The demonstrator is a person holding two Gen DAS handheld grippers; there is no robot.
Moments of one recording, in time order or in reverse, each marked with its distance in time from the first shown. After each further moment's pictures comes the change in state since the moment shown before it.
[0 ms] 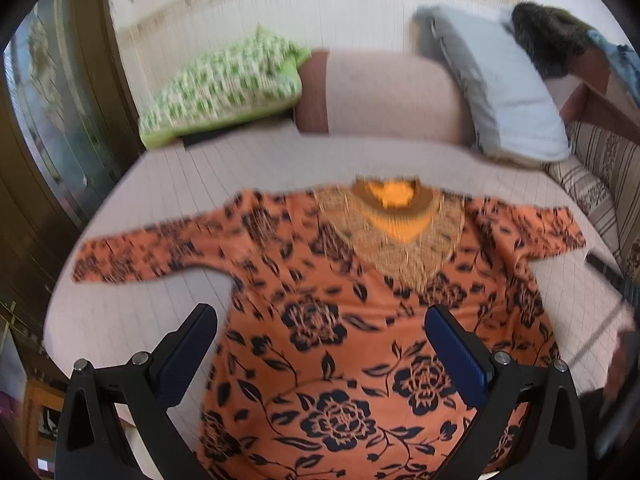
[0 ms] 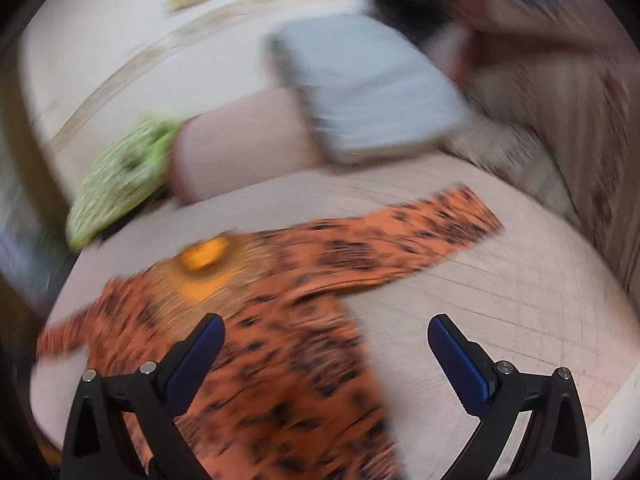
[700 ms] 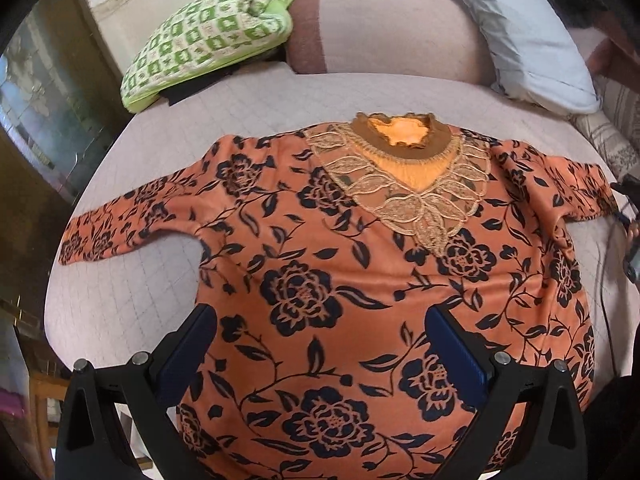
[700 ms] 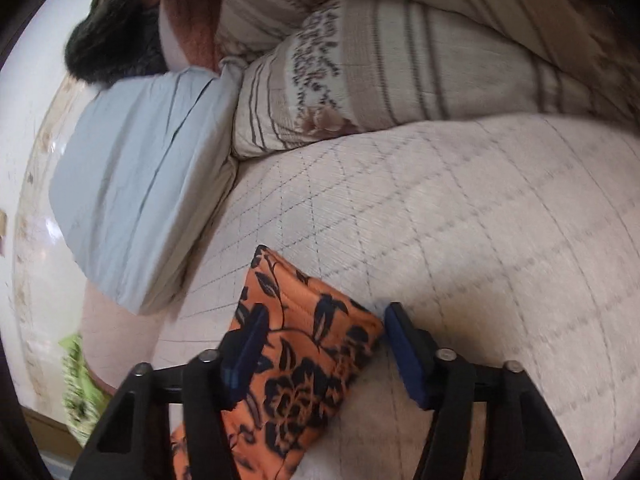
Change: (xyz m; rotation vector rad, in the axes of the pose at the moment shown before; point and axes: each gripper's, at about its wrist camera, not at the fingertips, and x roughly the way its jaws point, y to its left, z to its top) left arm 0.065 -0.030 0.002 0.046 0.182 0.067; right arm 0.201 -0.240 0.094 0.678 0.012 -0.028
